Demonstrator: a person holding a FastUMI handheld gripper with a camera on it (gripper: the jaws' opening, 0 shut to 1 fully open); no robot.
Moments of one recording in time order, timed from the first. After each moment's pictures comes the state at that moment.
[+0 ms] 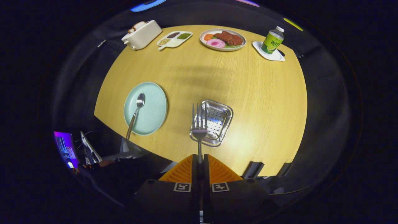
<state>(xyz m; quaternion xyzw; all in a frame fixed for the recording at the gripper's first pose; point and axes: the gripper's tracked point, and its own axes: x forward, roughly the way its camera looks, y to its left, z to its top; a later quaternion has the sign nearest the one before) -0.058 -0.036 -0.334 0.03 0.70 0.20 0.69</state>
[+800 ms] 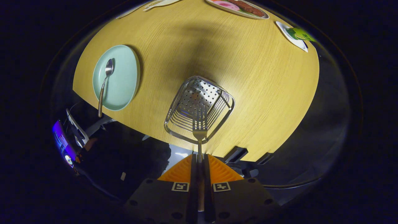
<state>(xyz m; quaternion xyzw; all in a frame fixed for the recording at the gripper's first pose) -0.055 -0.045 -0.373 -0.10 0.83 0.18 0.52</state>
